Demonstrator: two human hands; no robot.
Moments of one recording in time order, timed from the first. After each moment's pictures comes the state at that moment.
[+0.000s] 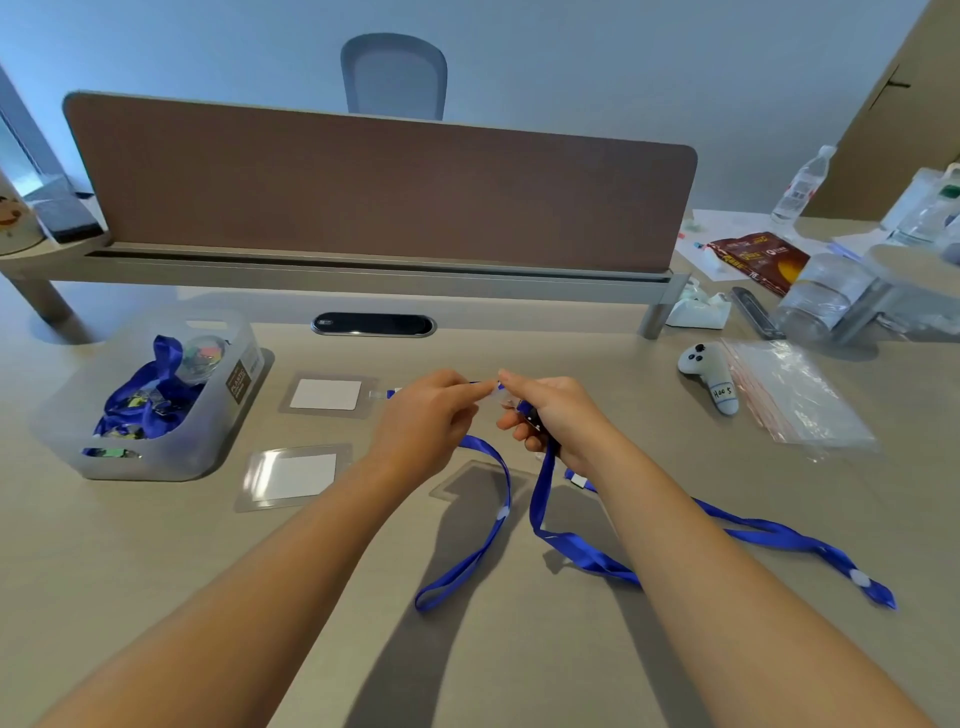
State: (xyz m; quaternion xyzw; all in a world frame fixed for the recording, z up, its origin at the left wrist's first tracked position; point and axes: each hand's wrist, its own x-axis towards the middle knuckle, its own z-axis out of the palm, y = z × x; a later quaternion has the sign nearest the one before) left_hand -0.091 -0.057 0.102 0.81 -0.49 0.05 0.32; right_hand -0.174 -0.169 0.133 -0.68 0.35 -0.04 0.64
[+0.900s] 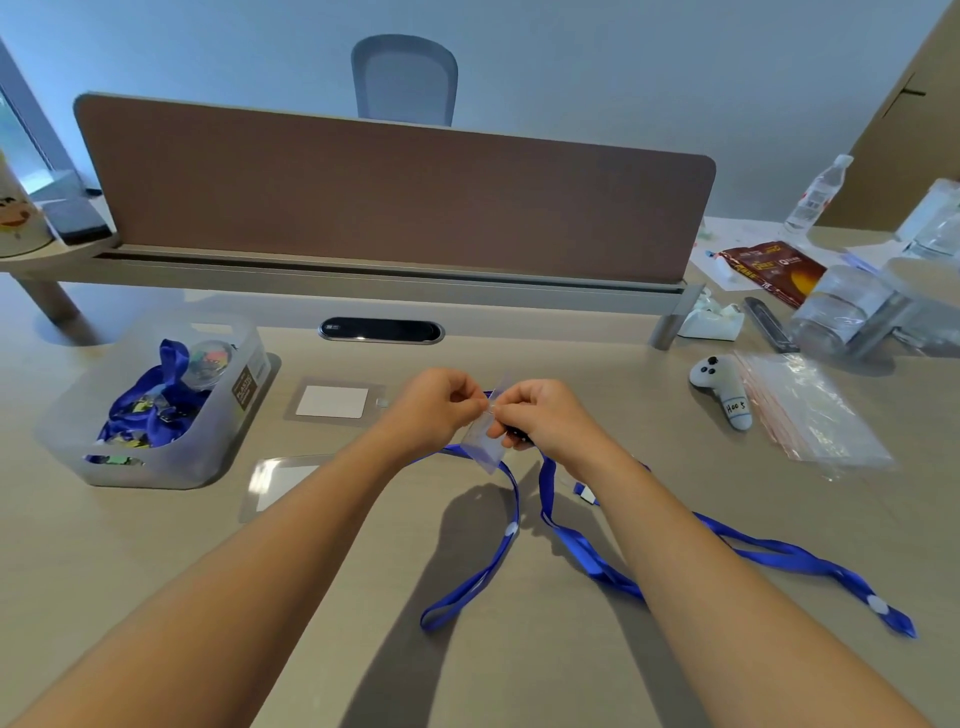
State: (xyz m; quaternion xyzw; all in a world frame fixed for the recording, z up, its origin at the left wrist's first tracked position) left_hand -0.067 -0.071 0.120 0.82 -0.35 -0.20 0.41; right_hand -0.155 -0.169 0.130 -0.79 0.24 -0.03 0.56
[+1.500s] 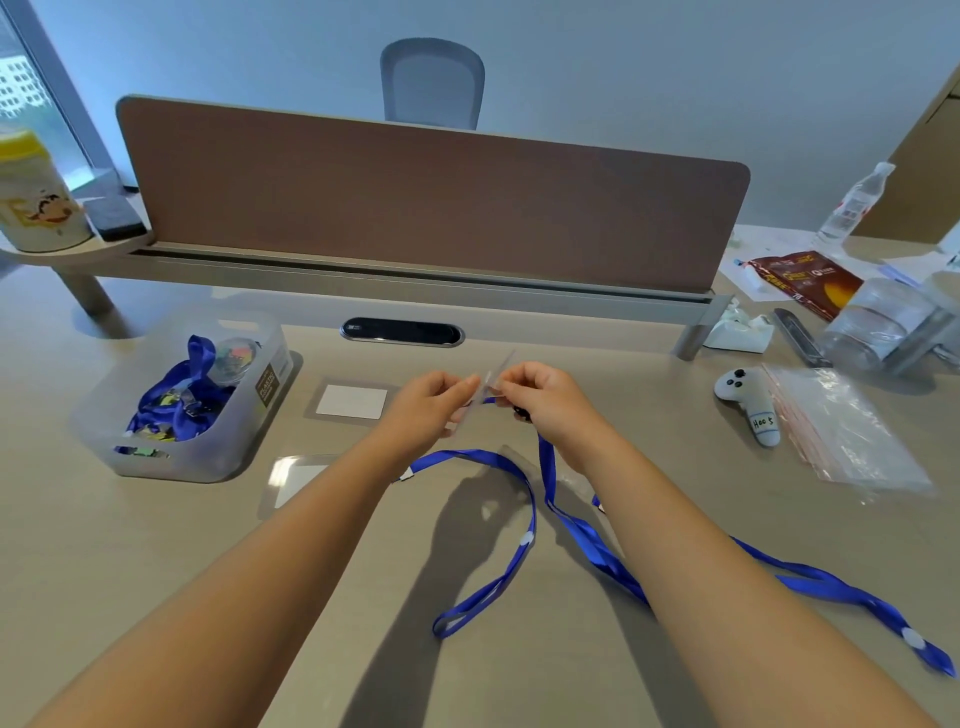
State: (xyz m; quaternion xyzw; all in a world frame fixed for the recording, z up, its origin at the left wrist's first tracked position) left_hand -0.056 -0.055 0.113 0.76 -0.24 -0.26 0.54; right_hand -0.129 -0.167 0.128 -0.78 0.23 -0.07 0.58
